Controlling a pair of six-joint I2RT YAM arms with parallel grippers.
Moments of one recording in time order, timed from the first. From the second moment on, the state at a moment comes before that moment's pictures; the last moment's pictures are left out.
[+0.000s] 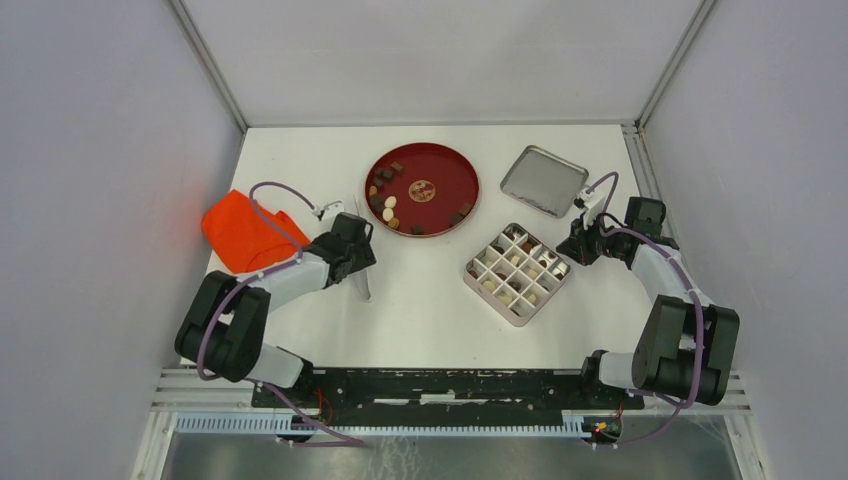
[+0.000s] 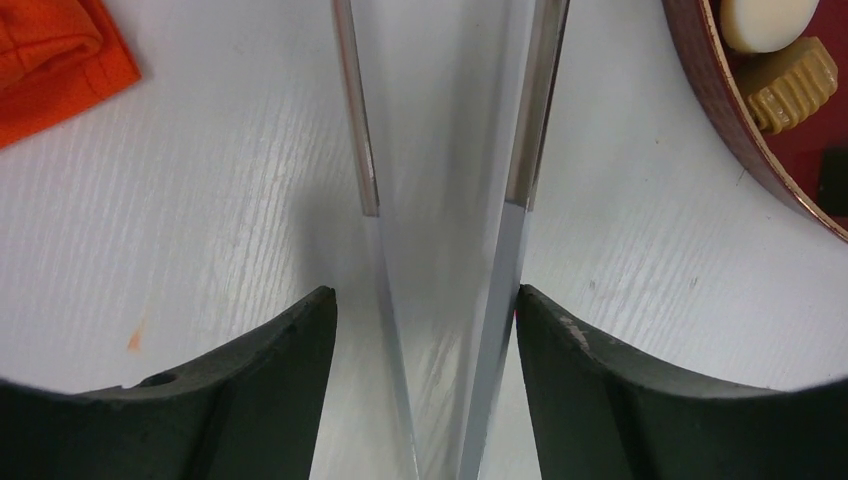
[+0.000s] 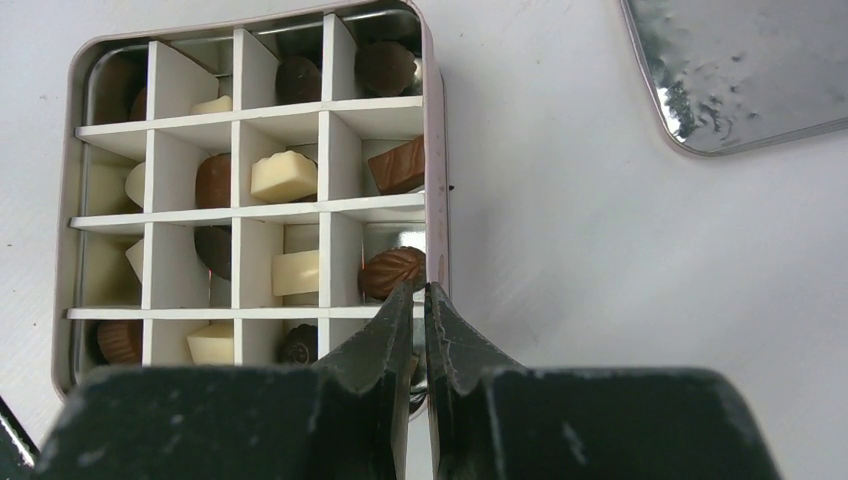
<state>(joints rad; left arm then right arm) -0.41 1.45 0.65 -0.13 -0.37 -0.67 -0.25 1.33 0.73 -0.38 -0.84 -0.65</state>
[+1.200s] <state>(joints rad) -0.41 0.87 0.71 -0.04 0.37 -0.61 0.13 1.57 1.01 -0.47 -0.46 -0.79</state>
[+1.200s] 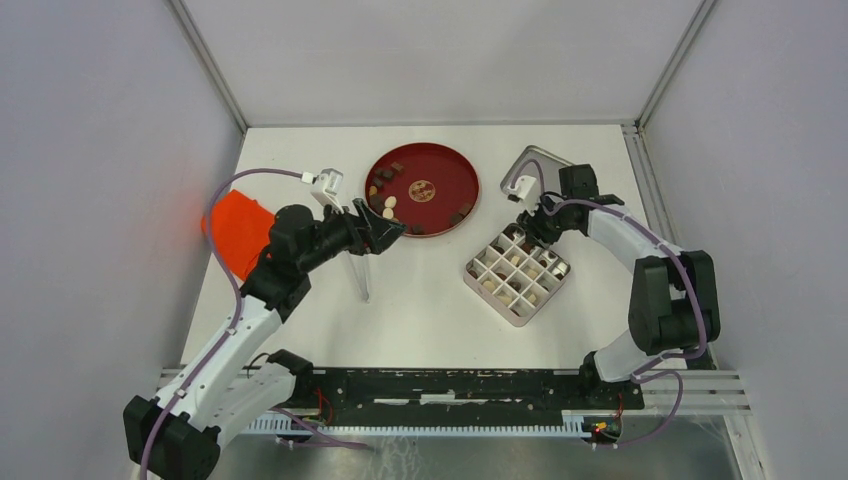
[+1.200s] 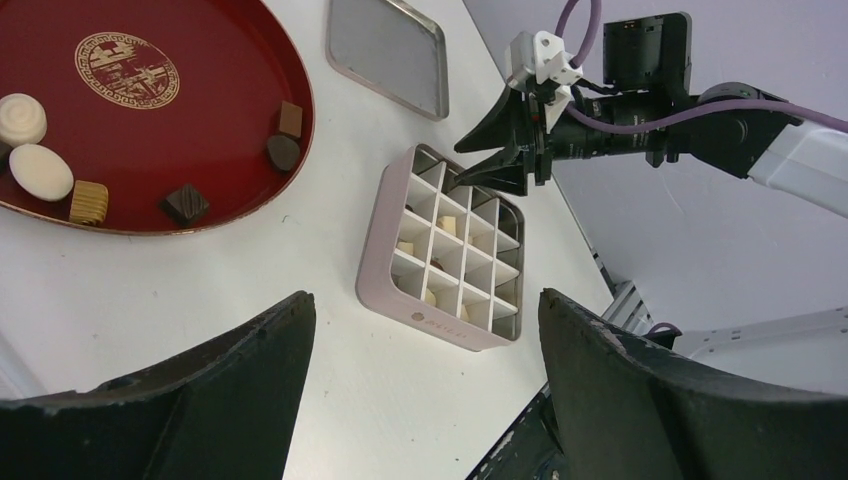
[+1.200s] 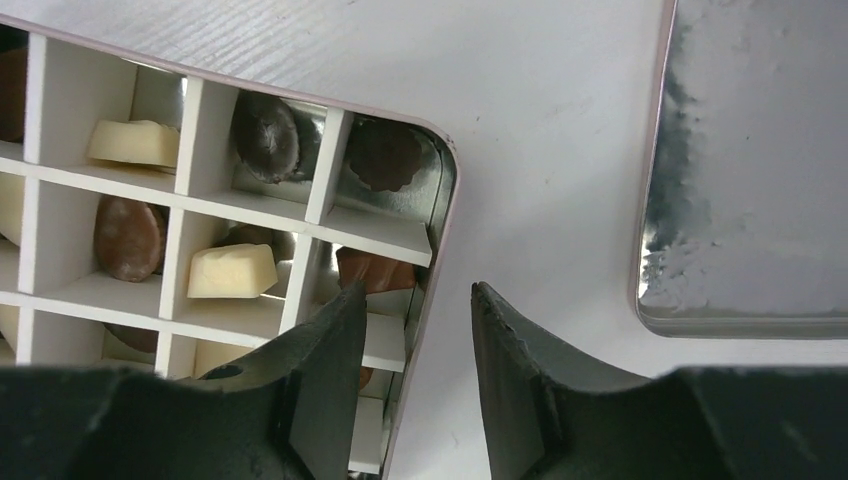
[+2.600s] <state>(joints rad) -0.41 0.86 0.78 -0.16 0.35 -0.58 0.21 1.21 0.88 -0.35 -0.31 -0.76</state>
